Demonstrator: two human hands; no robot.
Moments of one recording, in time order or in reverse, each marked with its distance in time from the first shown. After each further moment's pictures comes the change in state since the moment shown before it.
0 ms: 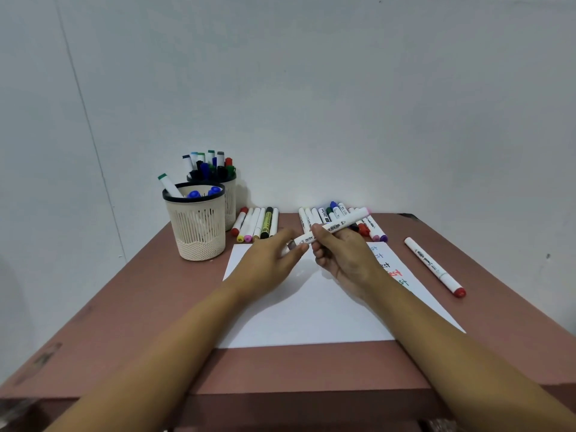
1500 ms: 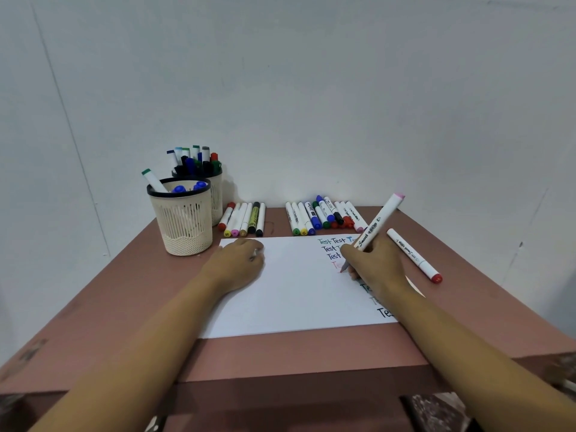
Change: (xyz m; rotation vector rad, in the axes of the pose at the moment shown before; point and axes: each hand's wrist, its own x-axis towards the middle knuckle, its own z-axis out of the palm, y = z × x) left_hand 0.004 -0.041 -0.004 0.324 -0.299 -0.239; right_hand -0.031 -0.001 -0.051 -0.538 0.416 -0.053
